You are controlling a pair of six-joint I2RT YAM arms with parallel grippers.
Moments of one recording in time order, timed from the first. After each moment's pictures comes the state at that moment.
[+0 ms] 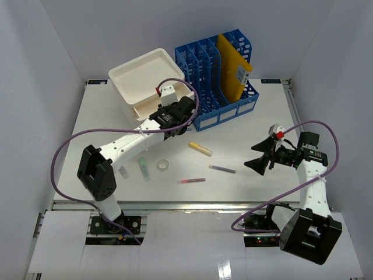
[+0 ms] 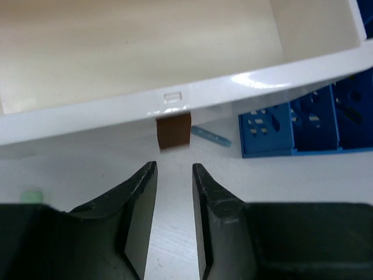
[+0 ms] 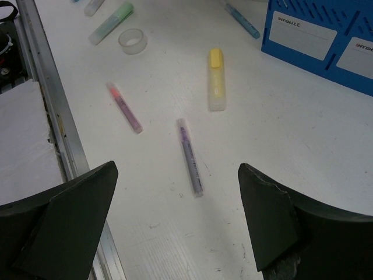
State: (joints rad) left arm -0.80 1.69 1.52 -0.69 -0.81 -0.87; right arm -0.31 1.00 0.73 -0.90 -1.32 -1.02
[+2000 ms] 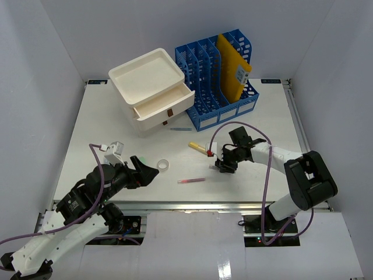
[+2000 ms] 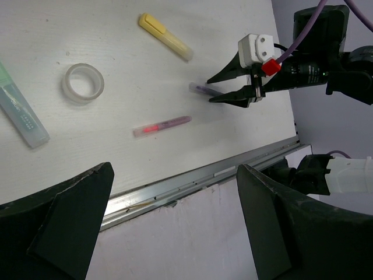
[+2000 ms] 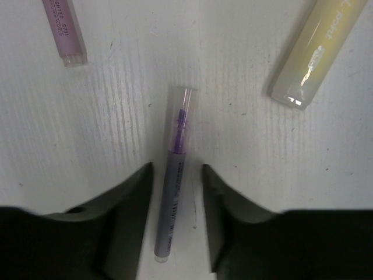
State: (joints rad) left arm -0.82 0.35 0.68 -0.72 -0.17 -0.84; right arm 0.47 1.51 0.74 -0.39 -0.52 -0.94
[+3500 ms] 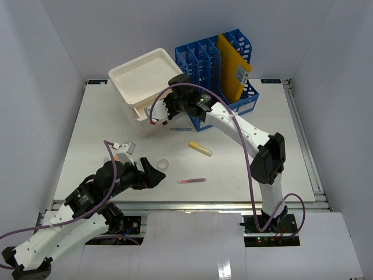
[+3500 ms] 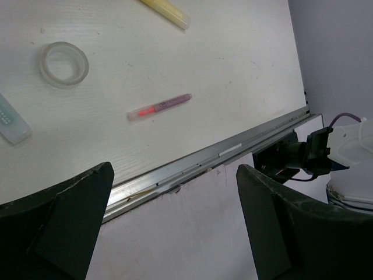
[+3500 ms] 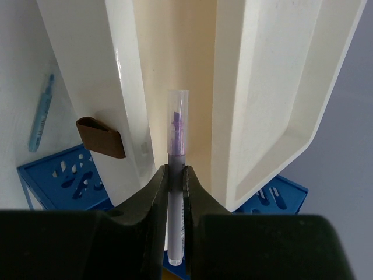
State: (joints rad) left arm -0.82 0.43 0.64 -0.66 -0.06 -0.80; right arm 0.85 1.99 2.05 -0.68 -0.05 -1.40
